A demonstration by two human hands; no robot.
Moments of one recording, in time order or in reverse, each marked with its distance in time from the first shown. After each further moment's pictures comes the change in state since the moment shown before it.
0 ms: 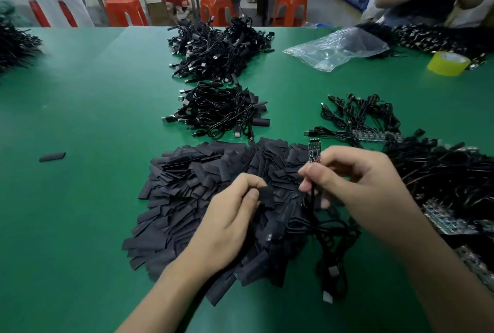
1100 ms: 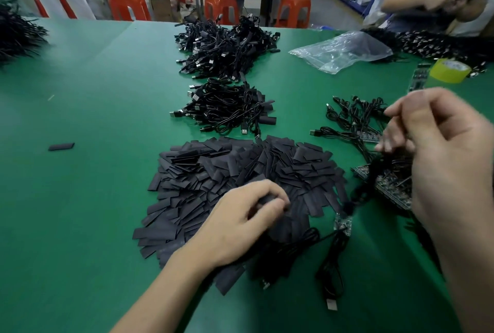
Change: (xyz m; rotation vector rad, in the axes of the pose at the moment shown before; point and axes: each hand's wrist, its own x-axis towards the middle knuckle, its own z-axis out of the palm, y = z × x) left_hand 0.000 0.001 -0.008 -0.007 -0.158 0.019; right_hand 0.010 -0.025 -0.025 0.086 0.419 -0.210
